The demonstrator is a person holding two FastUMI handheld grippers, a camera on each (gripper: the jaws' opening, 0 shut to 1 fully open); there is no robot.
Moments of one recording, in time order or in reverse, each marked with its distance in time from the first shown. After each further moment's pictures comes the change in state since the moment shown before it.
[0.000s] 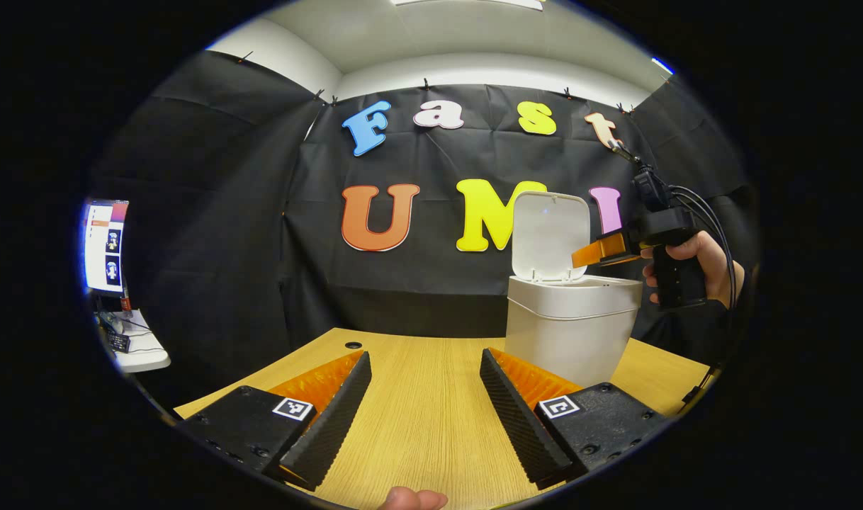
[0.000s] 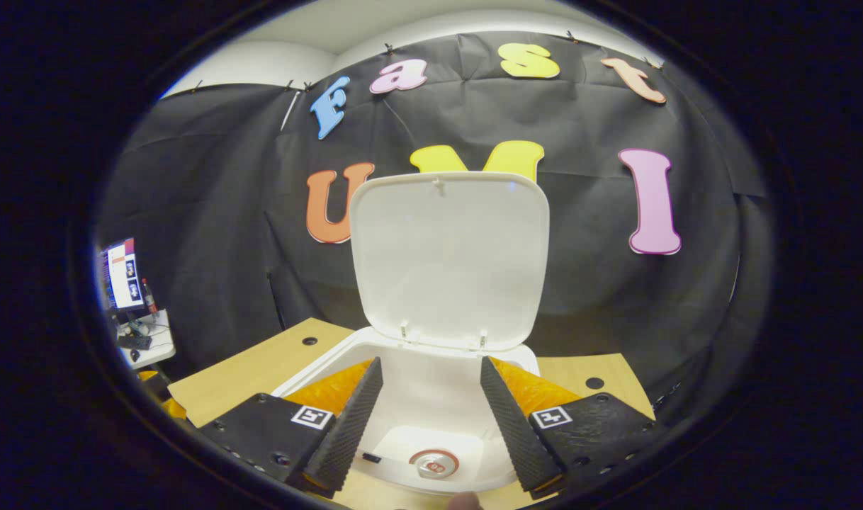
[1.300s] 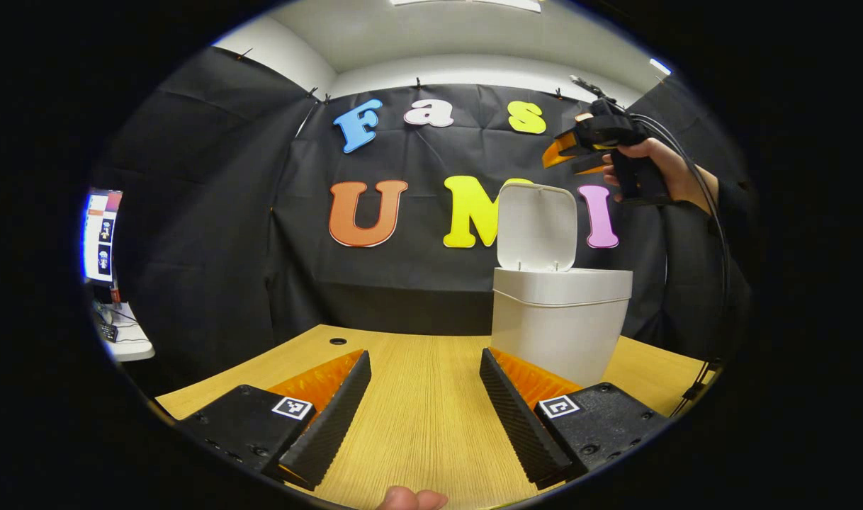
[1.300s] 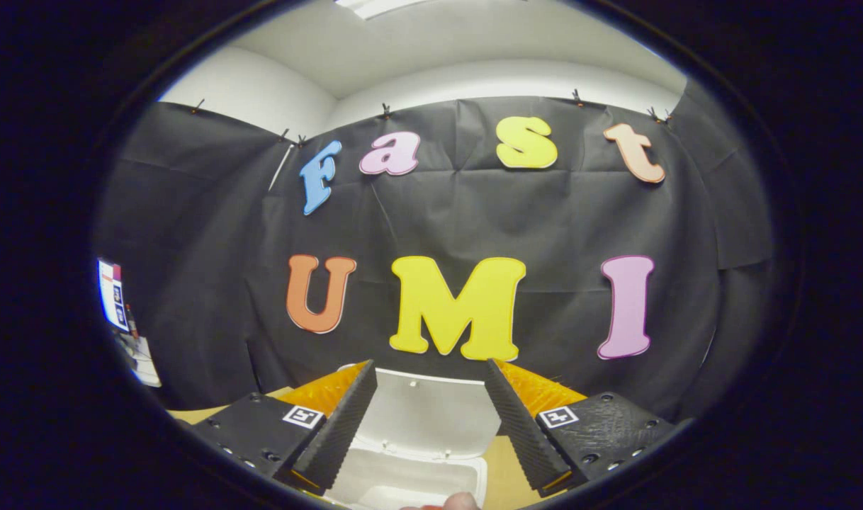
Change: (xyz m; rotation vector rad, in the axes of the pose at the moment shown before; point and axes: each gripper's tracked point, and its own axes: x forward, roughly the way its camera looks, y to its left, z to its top) left arm 0.008 -0.019 -0.019 -0.008 -0.019 -0.051; right arm 0.003 -0.001 0.189 -0.054 -0.289 -0.082
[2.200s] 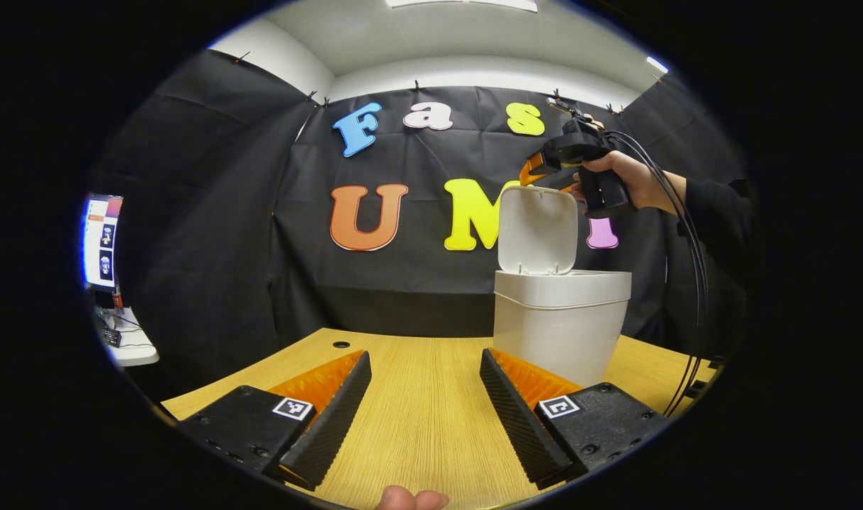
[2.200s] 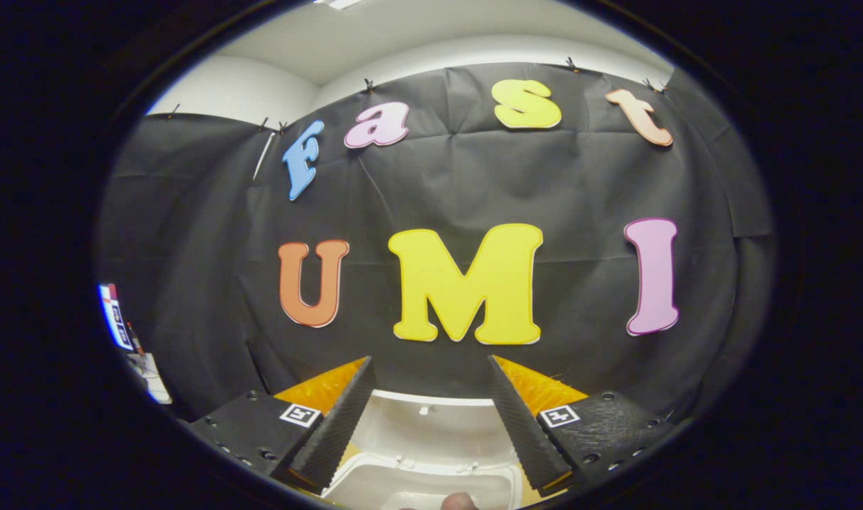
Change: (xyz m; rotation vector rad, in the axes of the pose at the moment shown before) left arm -0.005 0.007 0.004 0.008 -0.006 0.010; right arm 0.046 0.012 -0.030 0.092 0.110 0.003
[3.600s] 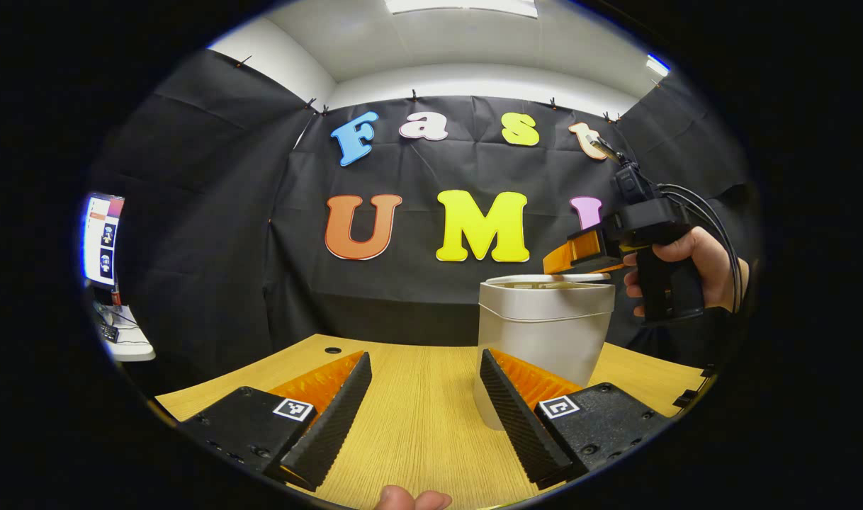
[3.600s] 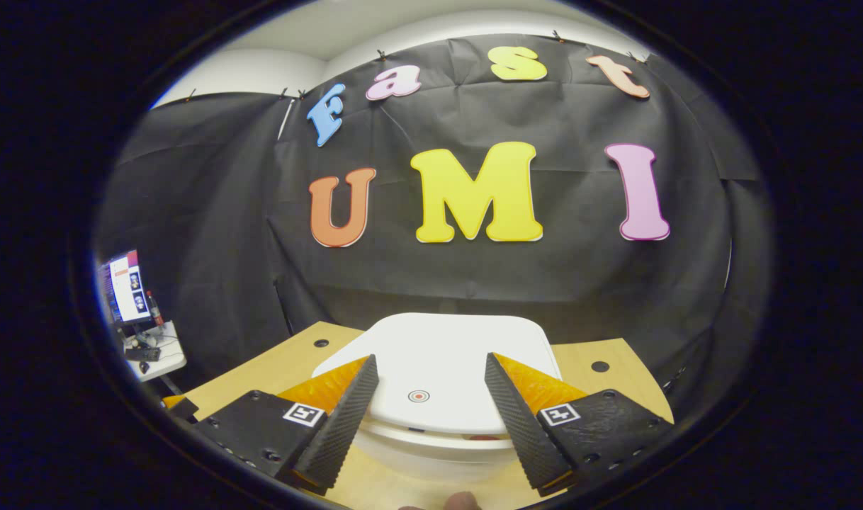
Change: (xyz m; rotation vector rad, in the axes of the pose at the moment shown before) left arm -0.010 -0.023 0.013 -0.014 -0.041 -0.007; right arm -0.120 0.005 -0.177 -0.009 0.193 0.056
